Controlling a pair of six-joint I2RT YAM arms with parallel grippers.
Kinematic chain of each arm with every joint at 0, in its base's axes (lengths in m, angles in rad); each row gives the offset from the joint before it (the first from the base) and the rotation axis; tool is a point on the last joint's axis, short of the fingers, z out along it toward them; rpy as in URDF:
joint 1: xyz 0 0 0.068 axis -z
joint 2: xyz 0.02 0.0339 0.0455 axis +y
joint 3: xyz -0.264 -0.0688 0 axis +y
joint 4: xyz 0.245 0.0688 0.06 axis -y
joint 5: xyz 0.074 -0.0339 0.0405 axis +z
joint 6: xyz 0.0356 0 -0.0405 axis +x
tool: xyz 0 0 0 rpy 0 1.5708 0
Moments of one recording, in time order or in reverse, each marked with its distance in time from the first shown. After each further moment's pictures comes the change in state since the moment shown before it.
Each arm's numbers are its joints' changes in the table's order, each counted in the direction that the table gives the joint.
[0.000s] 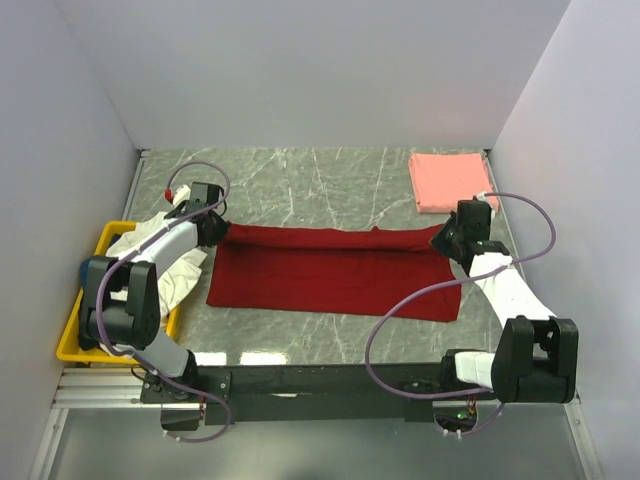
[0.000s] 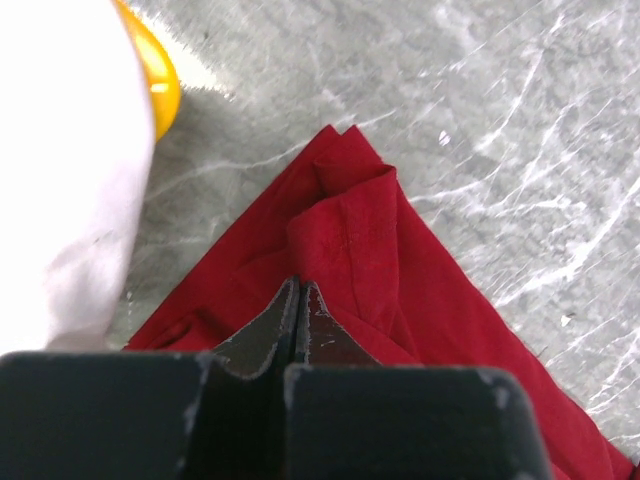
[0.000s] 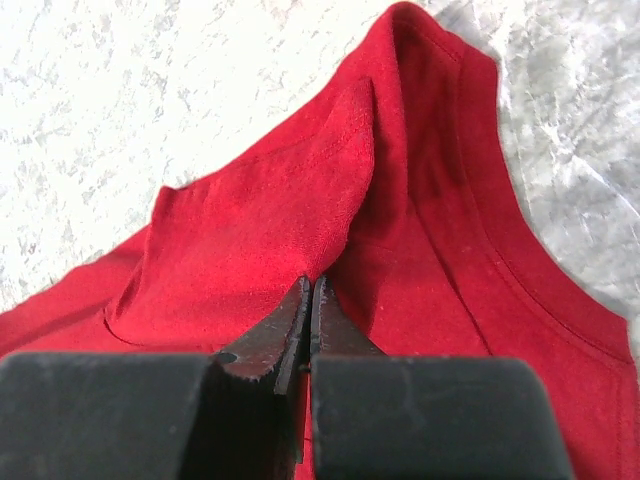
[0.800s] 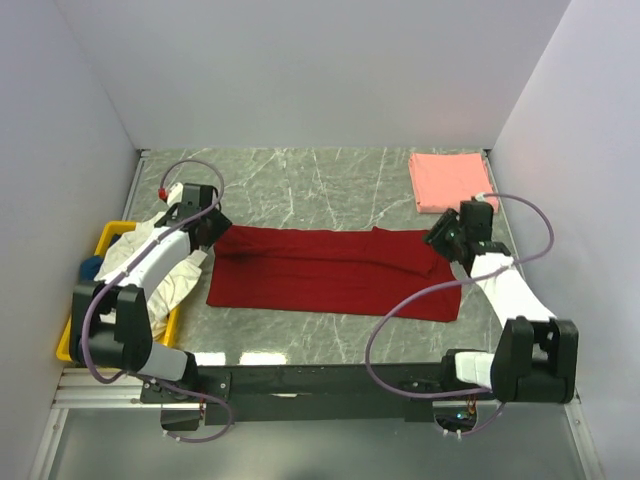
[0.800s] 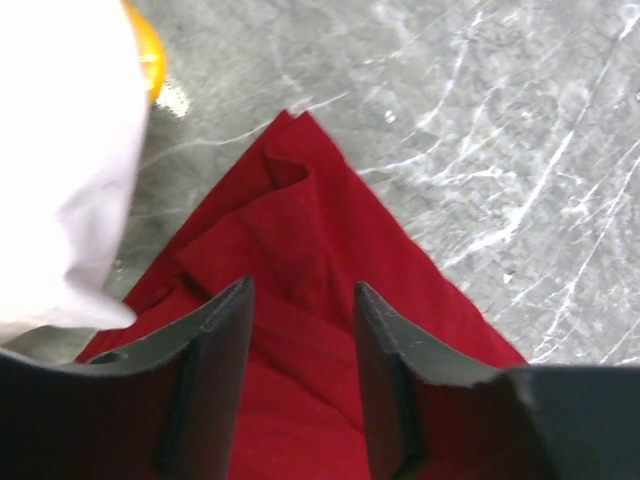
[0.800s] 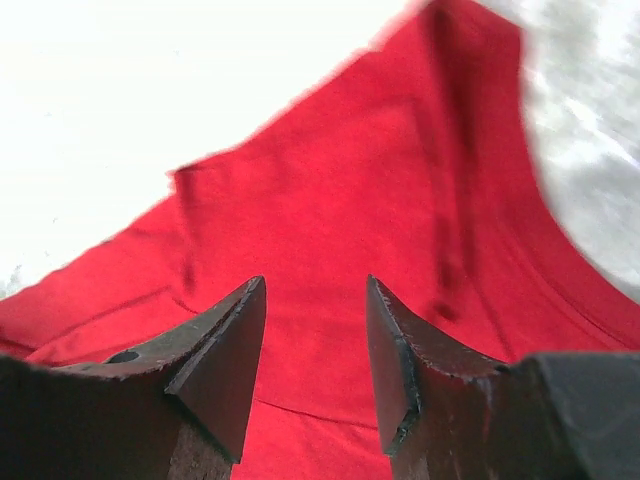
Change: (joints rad) left arm 0.003 -0.150 0.053 -0.012 -0.044 -0.006; right arm 0.031 -0.034 0.035 0.000 0.101 0.001
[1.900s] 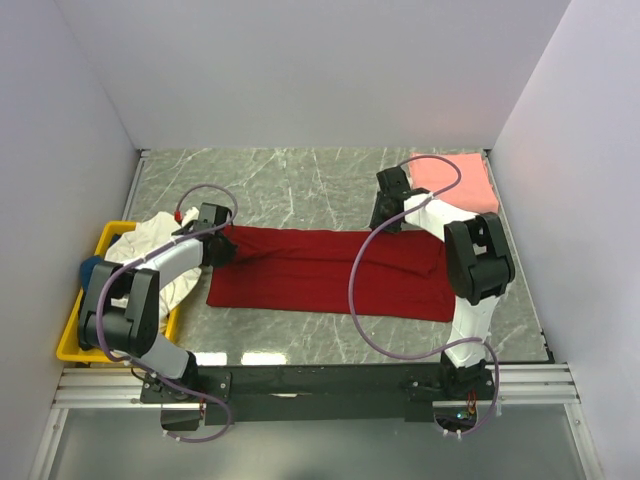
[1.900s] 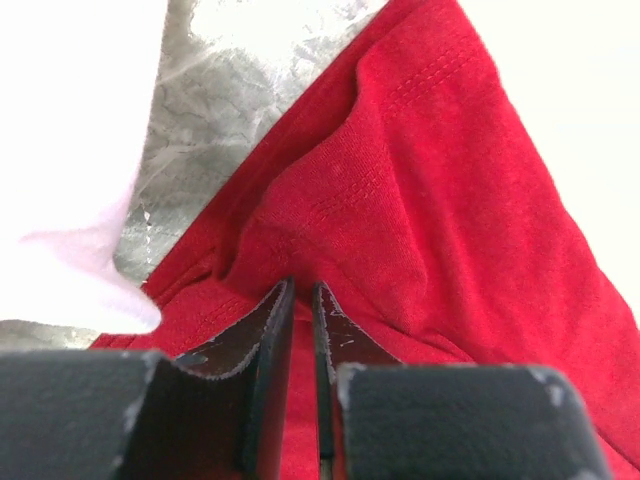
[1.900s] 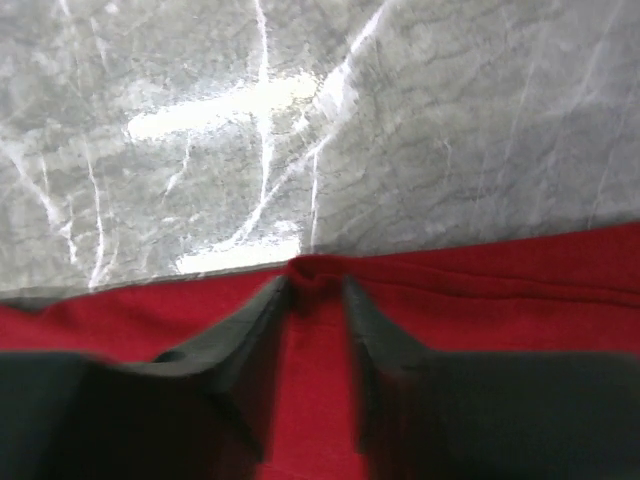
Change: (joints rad) left arm 0.055 0.106 0.126 0.055 0.010 -0.038; right arm -0.363 0.722 -0.582 -0.112 -0.195 -0.093
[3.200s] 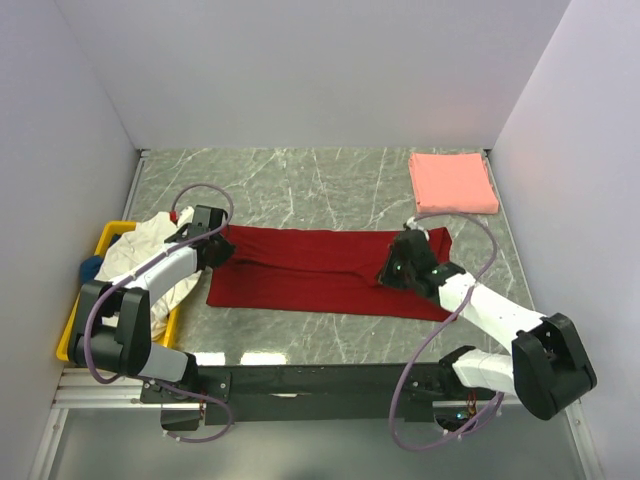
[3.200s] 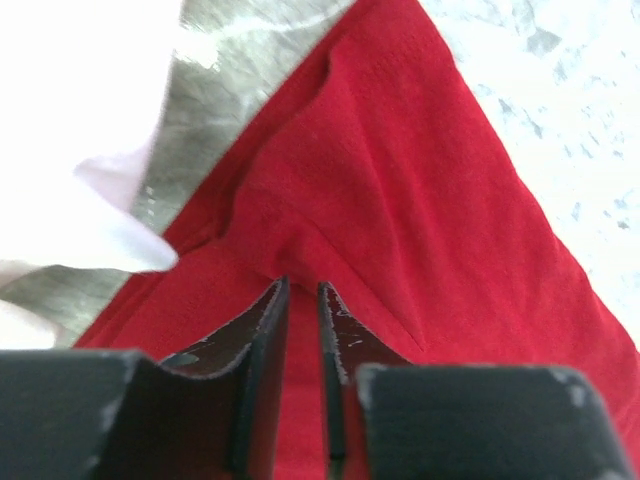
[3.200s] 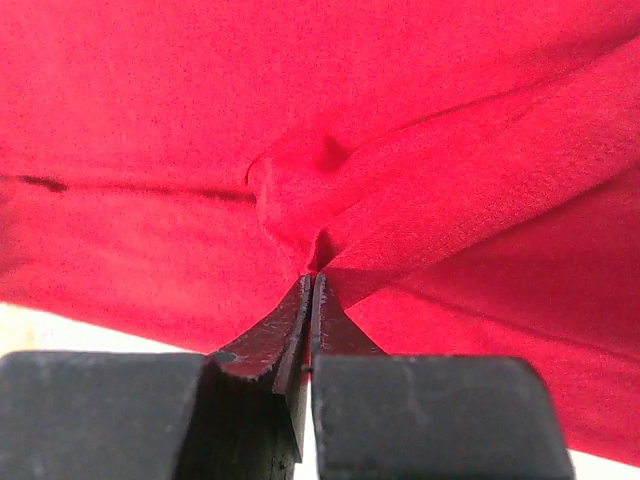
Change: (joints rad) left arm 0.001 -0.118 0.041 -0.005 -0.012 0.004; right arm -0.161 -0.741 0.698 0.134 0.071 0.188
